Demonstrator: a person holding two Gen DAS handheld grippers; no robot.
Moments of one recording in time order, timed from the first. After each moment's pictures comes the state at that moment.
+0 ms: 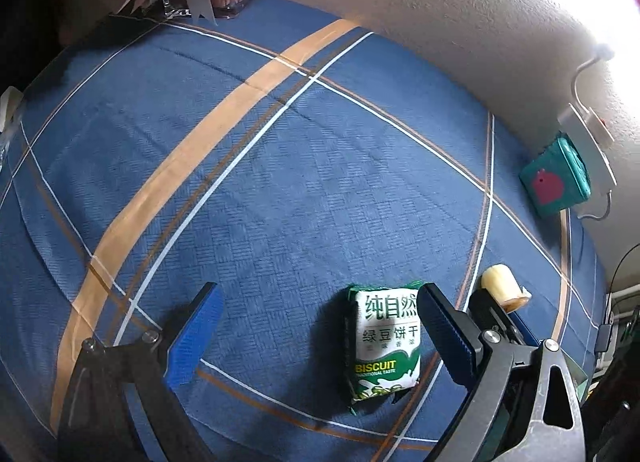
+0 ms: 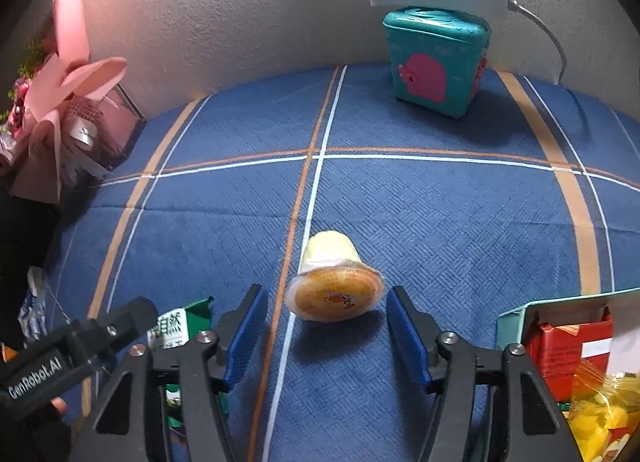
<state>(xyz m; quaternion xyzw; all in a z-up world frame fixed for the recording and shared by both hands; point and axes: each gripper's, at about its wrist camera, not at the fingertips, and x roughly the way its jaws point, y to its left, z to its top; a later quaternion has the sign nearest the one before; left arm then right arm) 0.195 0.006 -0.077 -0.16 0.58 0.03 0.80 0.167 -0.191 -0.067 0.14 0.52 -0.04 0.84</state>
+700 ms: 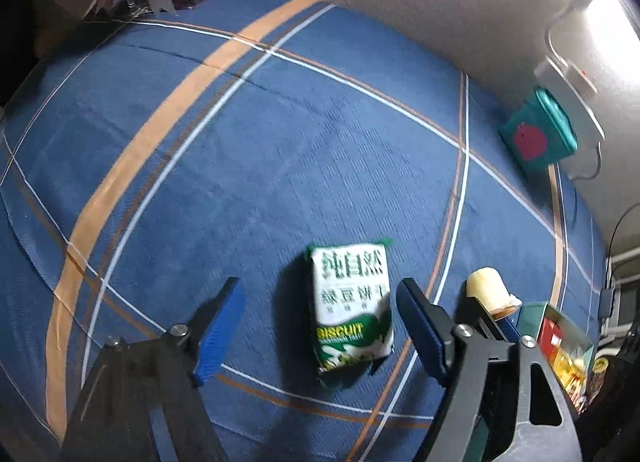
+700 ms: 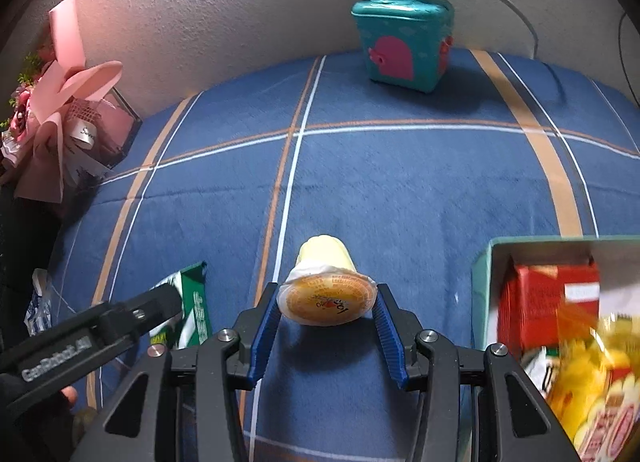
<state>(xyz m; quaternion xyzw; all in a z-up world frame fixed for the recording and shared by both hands) 0.189 -0.036 -0.084 -0.12 0.61 -0.01 0.78 0.135 -0.196 -0.066 0.16 0.53 -0.05 0.83</state>
